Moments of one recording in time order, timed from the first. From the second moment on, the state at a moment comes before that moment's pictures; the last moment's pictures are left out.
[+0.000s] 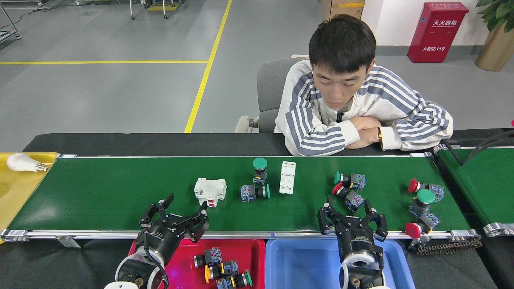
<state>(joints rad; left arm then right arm) -0.20 0.02 -0.04 -1.36 -1.55 -0.25 -0.17 -0.16 0.09 0.20 -1.36 1.42 0.35 0.13</state>
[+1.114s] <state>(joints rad) -0.41 0.05 -0.03 -1.02 -1.55 -0.07 -0.17 -0.18 0.02 0.57 -1.49 1.43 -0.18 0.16</state>
